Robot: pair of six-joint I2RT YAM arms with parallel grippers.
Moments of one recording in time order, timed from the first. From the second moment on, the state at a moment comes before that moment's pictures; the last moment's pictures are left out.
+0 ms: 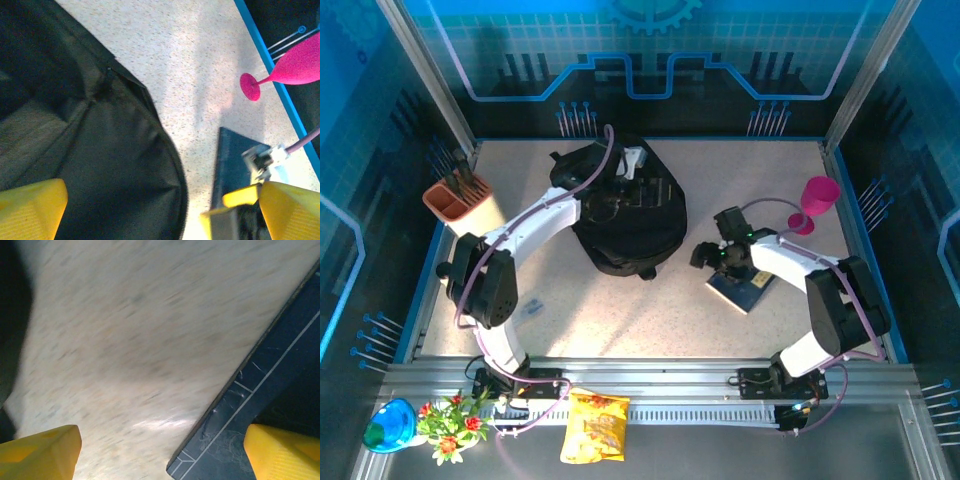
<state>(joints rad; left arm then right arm) -0.47 1.79 1.49 -0.39 0.35 -0.42 0.39 1.54 0.83 -0.50 -0.15 0.72</state>
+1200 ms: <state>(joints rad) -0.79 2.29 1.90 -0.68 0.37 -0.51 0.12 1.25 0.60 -0.67 -0.03 0.77</state>
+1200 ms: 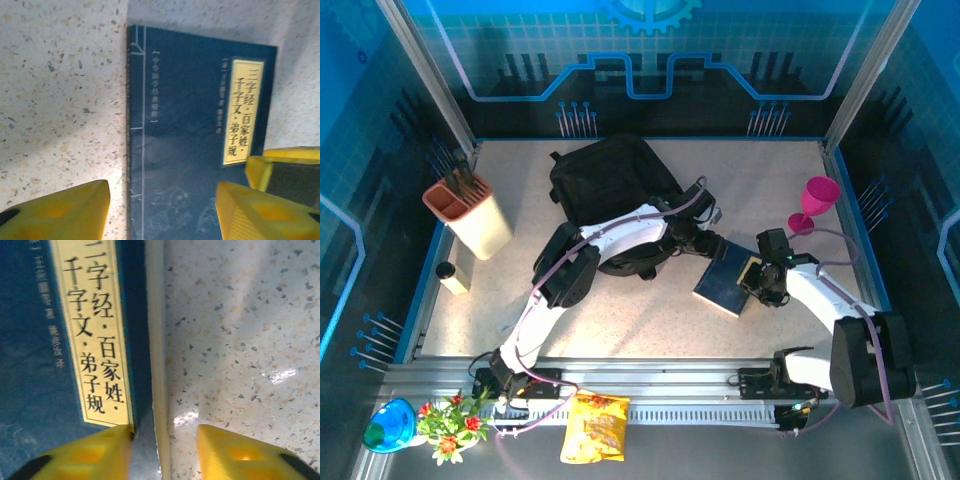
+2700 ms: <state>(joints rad) -0.72 2.43 2.09 -0.79 0.70 -0.64 0.07 1.38 0.66 -0.53 -0.17 0.71</state>
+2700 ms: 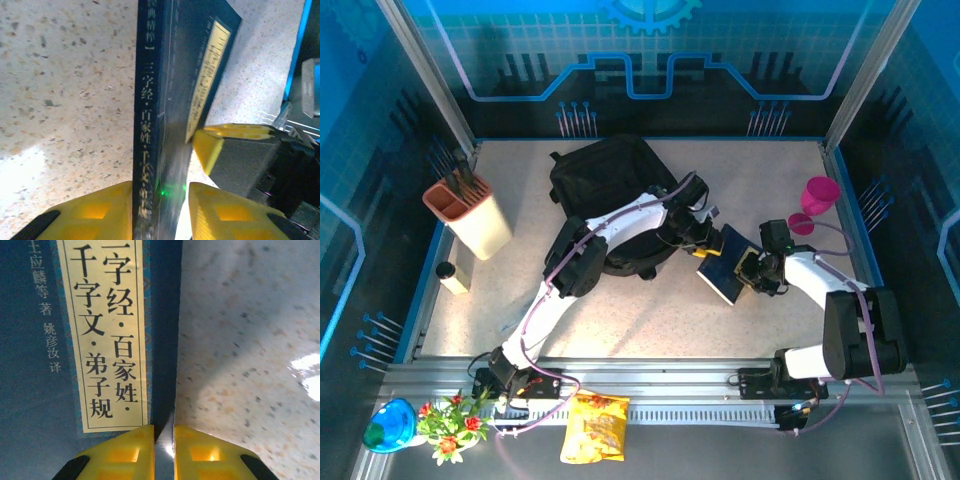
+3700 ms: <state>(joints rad) -0.60 2.14 1.95 -0.66 0.55 -0.71 0.04 1.31 0.69 -0.07 -0.46 0.84</state>
